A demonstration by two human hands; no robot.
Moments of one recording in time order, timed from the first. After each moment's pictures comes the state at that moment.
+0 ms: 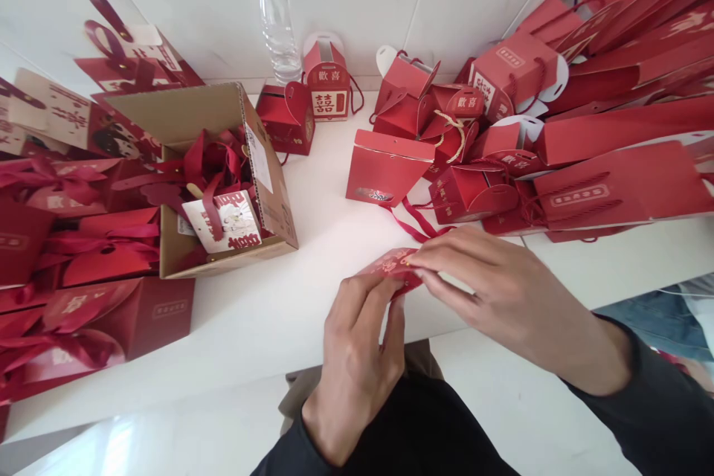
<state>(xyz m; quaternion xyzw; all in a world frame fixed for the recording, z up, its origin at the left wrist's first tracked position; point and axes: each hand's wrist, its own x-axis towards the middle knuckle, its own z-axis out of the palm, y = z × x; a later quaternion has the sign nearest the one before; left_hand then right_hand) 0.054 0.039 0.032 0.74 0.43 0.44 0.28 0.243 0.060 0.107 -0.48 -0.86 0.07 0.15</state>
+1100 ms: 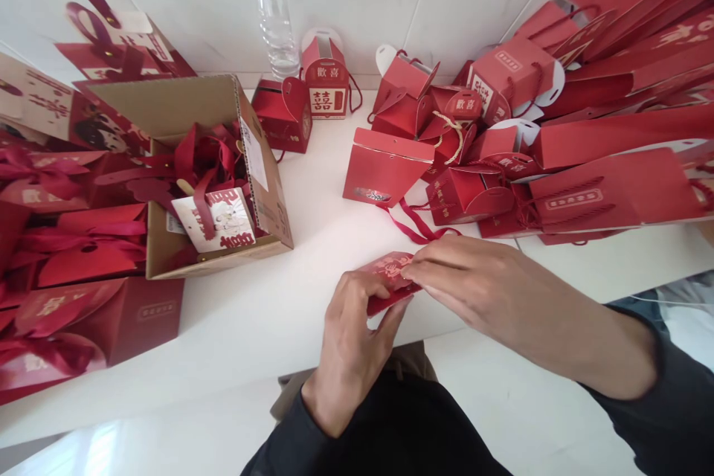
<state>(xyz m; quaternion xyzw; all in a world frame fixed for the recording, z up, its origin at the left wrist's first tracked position) 0.059 0.046 0.010 0.69 0.43 0.49 0.32 0.242 0.069 0.121 -0.42 -0.91 0.06 0.02</state>
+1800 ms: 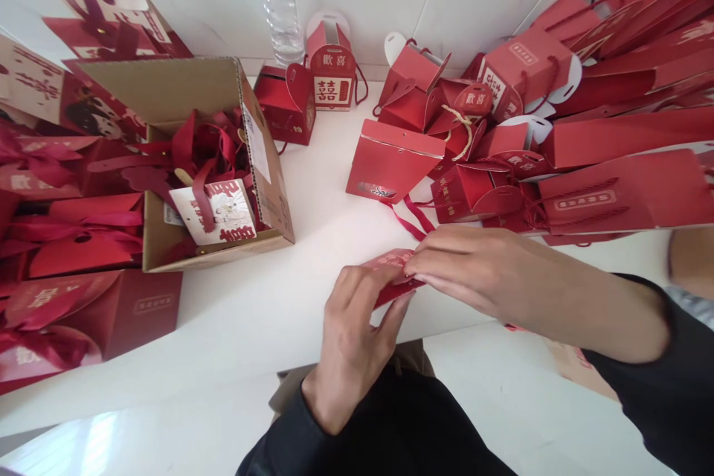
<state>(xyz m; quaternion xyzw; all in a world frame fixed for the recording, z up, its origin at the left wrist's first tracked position) 0.057 0.049 0.017 0.71 0.43 0.46 0.32 0.256 0.086 0.117 -0.37 -0.92 0.14 0.00</state>
